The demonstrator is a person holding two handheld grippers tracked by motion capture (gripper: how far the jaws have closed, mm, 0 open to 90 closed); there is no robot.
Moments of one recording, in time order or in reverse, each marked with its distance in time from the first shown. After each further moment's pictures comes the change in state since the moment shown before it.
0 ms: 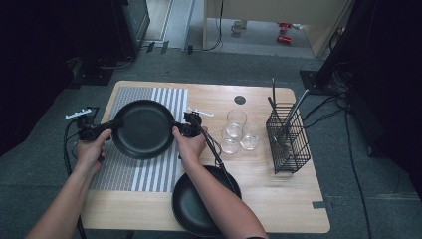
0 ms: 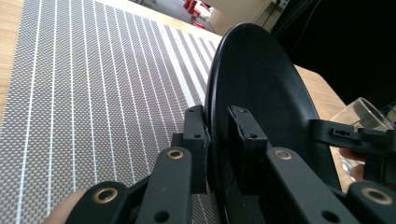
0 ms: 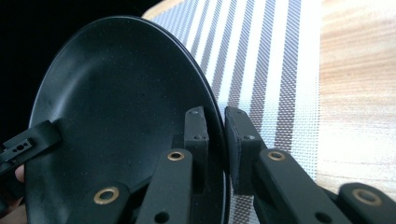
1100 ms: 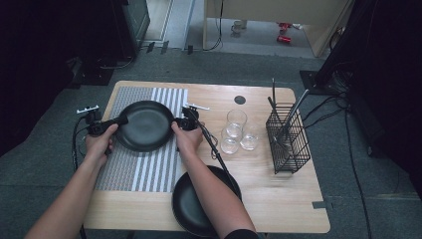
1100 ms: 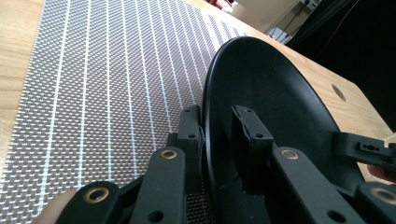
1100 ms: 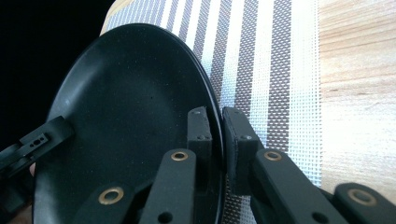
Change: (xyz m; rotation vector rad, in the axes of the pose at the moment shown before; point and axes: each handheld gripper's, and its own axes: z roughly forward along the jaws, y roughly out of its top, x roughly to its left) left arm 0.037 -0.001 0.043 0.023 0.070 -0.080; right arm -0.012 0.016 0.040 0.062 -0.054 0.047
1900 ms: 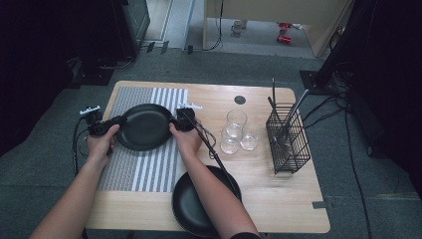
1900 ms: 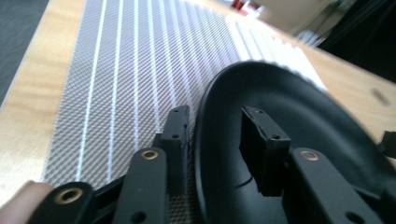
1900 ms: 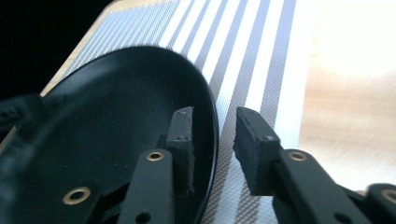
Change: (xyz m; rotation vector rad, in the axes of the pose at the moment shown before) left arm -0.004 -0.003 -0.001 -0.072 0.073 0.051; right arm 0.014 -0.006 -0.007 -0.126 -0.102 -0.332
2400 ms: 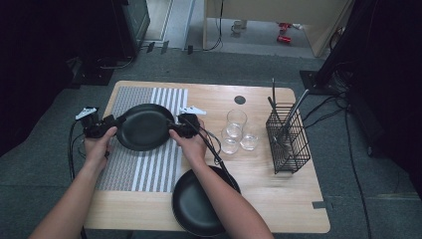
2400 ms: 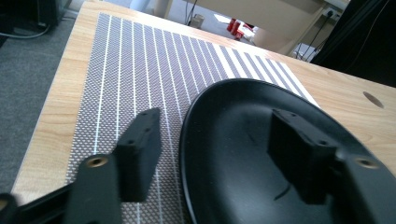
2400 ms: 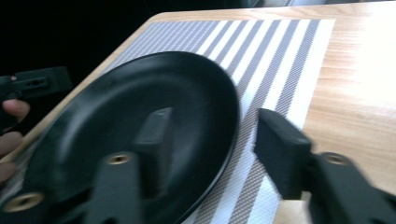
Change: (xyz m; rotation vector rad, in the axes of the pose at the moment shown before) left arm -0.017 -0.001 -0.023 -0.059 0.037 0.098; right arm 0.005 -0.008 -0.042 -0.056 0.103 -0.121
